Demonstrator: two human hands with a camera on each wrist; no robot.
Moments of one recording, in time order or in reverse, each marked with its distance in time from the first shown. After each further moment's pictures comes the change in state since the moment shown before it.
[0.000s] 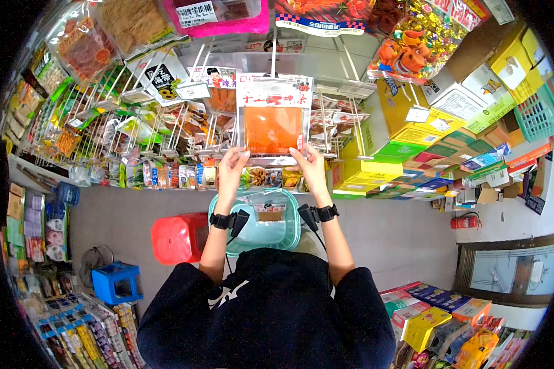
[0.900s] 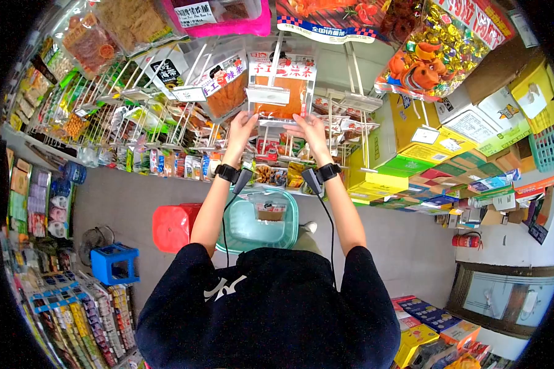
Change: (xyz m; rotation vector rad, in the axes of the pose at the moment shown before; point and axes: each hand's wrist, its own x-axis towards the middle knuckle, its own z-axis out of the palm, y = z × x) left_hand 0.124 -0.049 0.010 0.124 0.073 0.093; right_hand 0.117 -0.004 -0.017 0.065 -0.150 0.107
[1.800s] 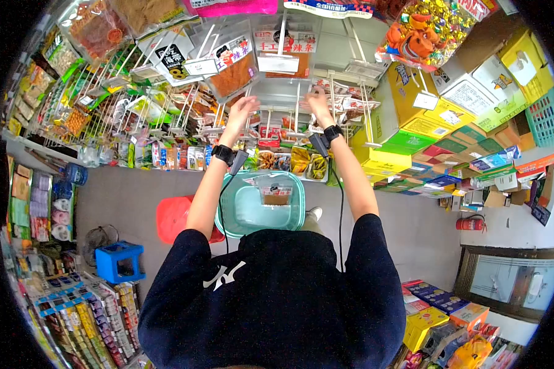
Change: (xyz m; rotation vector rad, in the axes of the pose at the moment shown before) left_hand -0.011 -0.004 -0.035 -0.014 -0.195 -0.176; right_hand 0.047 0.048 -0.043 -0.147 0.093 -0.002
